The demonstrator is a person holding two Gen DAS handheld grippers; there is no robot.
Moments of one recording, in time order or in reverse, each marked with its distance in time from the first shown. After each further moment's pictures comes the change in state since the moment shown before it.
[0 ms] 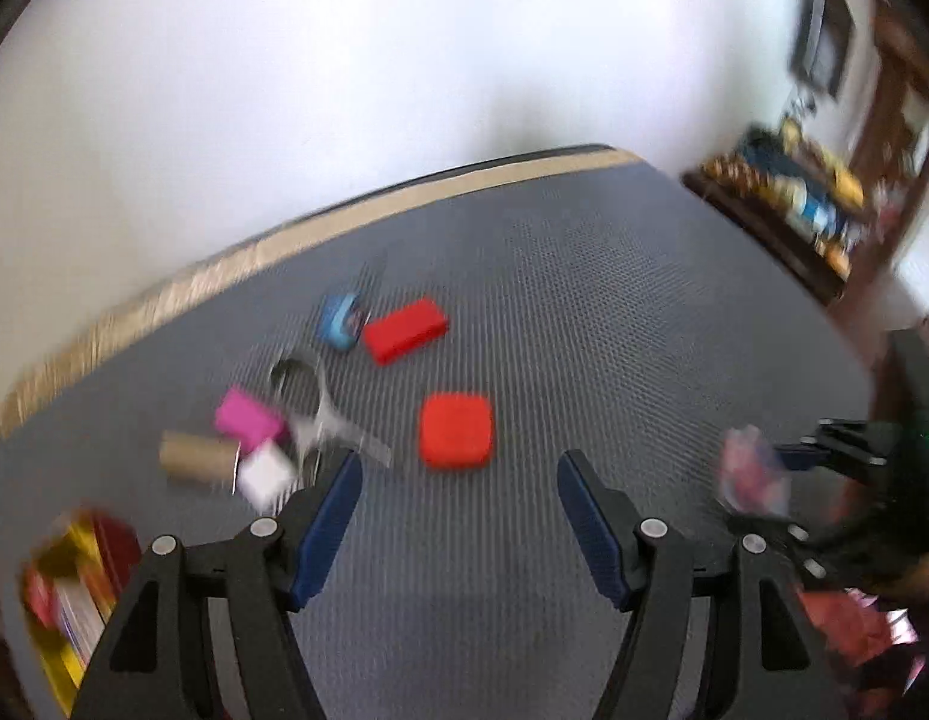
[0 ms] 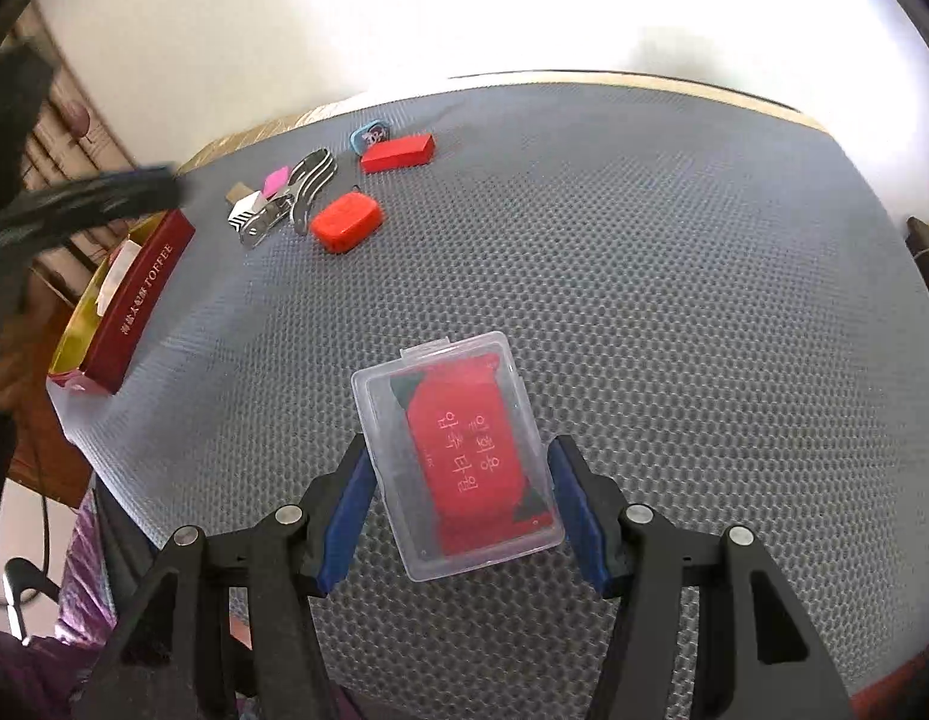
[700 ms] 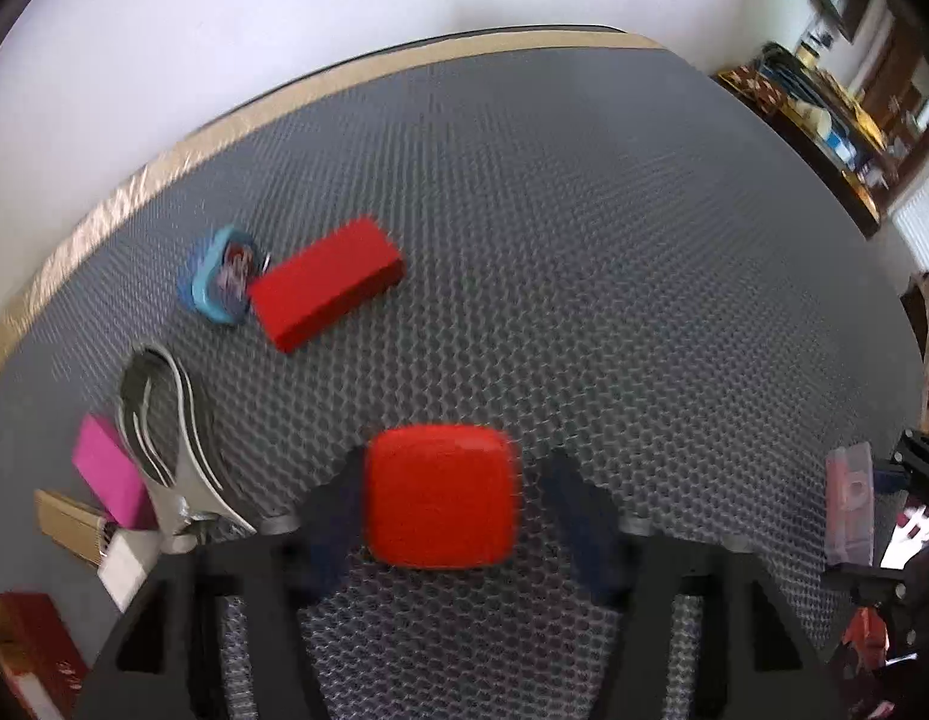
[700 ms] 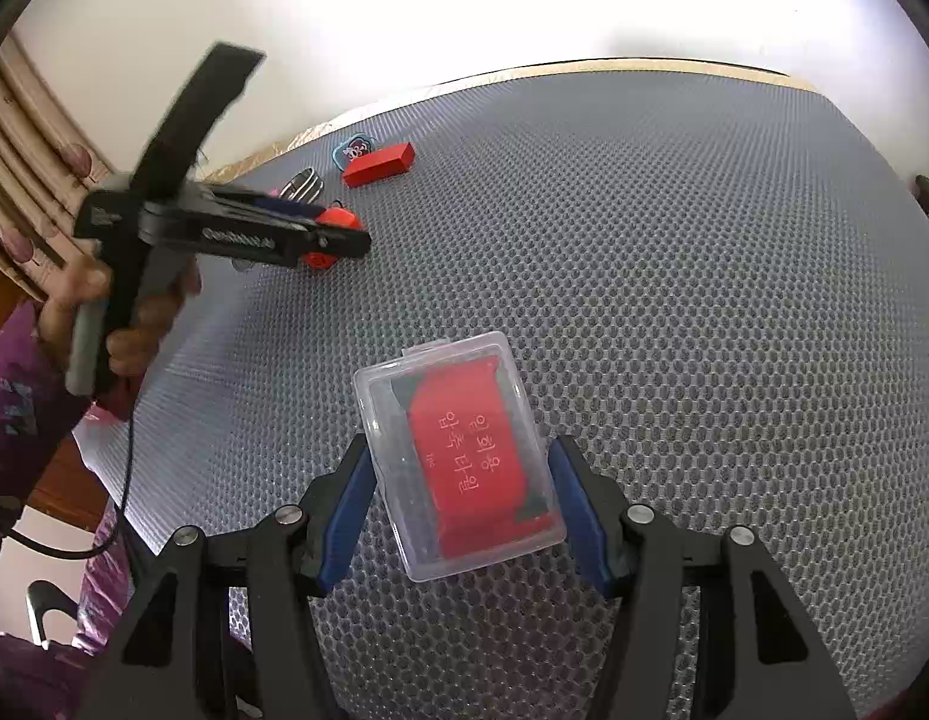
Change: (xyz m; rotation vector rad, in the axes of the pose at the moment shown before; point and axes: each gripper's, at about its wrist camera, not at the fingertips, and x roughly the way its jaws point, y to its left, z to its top) left arm 0.124 0.007 0.011 -0.026 0.213 -0.079; right arm 0.003 -0.029 -0.002 0.086 -0.010 0.076
